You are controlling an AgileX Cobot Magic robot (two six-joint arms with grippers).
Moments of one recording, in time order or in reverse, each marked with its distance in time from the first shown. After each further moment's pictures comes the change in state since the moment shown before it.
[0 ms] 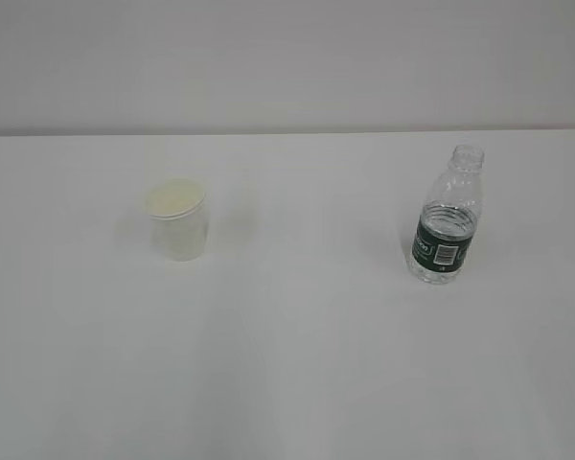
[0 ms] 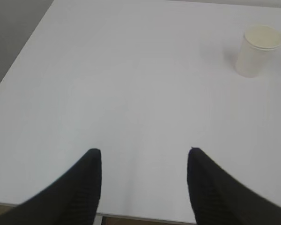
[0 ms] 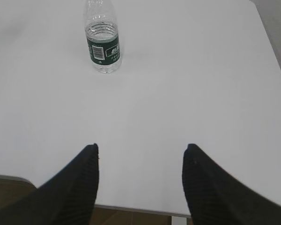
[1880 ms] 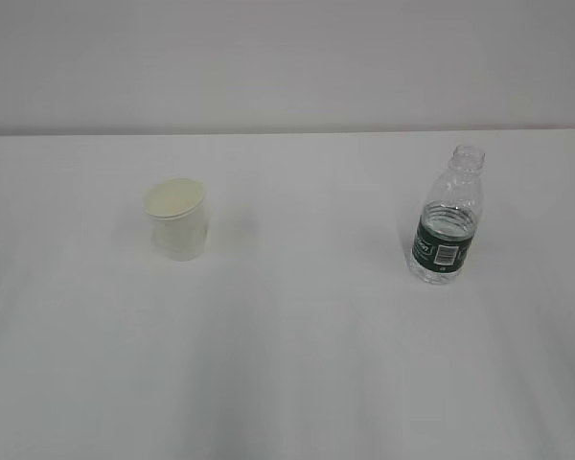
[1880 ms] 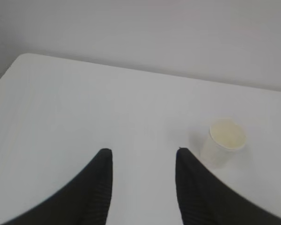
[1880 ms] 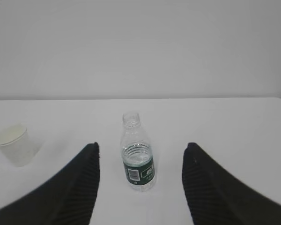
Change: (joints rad) left arm 0.000 0.537 -0.065 -0.142 -0.612 0.000; right arm 0.000 0.276 -0.027 0.232 -0.566 -0.066
